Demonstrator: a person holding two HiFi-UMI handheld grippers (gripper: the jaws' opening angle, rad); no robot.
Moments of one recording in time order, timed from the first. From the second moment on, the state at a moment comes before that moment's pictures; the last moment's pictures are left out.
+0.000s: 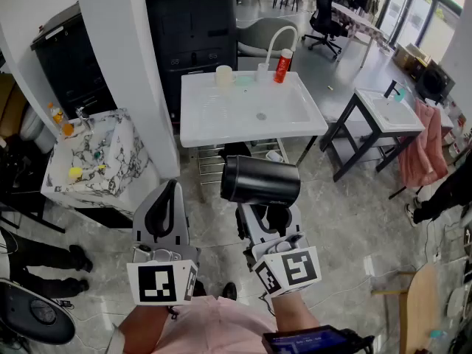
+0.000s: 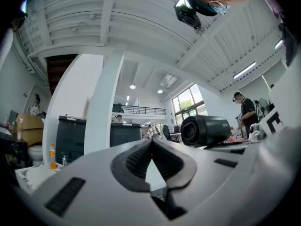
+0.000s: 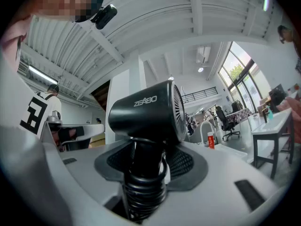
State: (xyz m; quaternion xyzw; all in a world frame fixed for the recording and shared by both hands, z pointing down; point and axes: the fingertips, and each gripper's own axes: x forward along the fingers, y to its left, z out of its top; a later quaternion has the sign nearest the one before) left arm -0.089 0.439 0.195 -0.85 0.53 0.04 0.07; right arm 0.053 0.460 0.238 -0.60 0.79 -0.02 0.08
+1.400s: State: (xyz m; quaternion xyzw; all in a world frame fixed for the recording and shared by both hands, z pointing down) left arm -0.102 0.179 0.248 -0.85 0.52 0.05 0.02; right arm 0.055 0.220 0.285 -0.62 0.78 -0.05 0.07
